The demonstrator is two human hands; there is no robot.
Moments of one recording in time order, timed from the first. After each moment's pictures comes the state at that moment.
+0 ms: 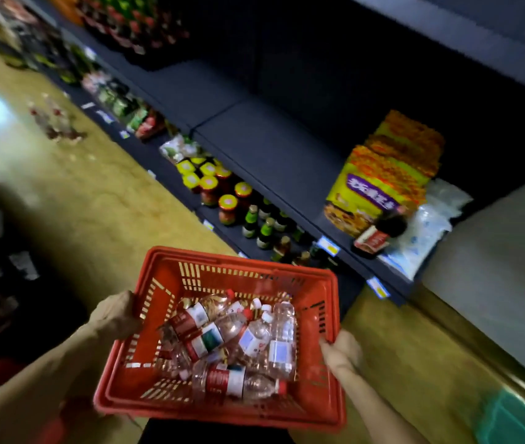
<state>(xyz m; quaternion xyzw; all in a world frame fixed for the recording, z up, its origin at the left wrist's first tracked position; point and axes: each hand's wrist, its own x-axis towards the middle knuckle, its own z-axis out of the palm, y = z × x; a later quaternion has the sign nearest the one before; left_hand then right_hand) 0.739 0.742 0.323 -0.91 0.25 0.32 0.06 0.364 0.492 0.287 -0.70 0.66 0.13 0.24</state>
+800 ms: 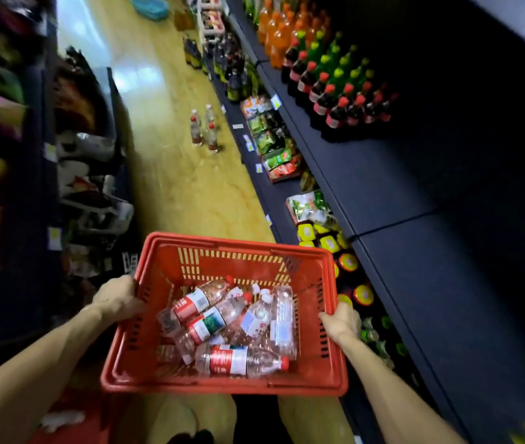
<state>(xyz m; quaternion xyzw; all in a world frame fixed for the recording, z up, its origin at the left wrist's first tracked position) 1.124 0.845 0.323 -0.94 -0.01 0.33 -0.04 0.937 0.431 0.291 -0.81 0.49 0.19 0.24</state>
